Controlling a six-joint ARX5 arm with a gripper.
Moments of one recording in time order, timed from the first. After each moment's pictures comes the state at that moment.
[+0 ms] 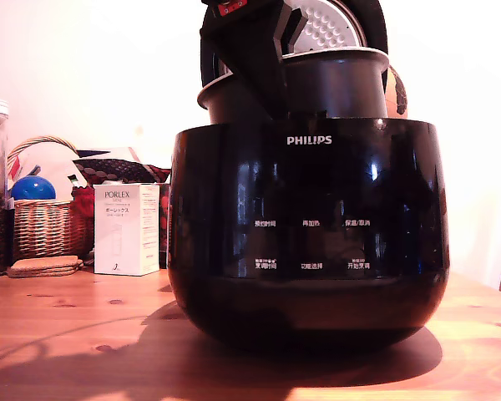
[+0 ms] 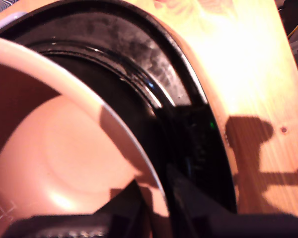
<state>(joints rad) -0.93 1.79 1.75 -1.14 0.05 1.02</state>
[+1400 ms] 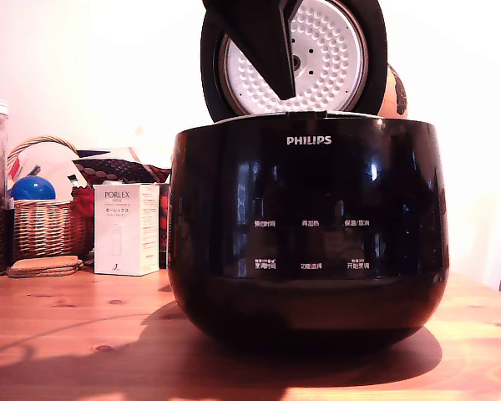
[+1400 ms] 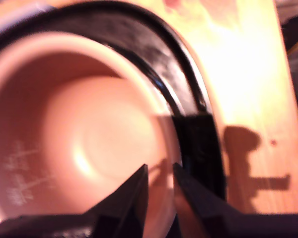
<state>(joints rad) -0.93 1.79 1.82 -1.19 0.05 0.86</state>
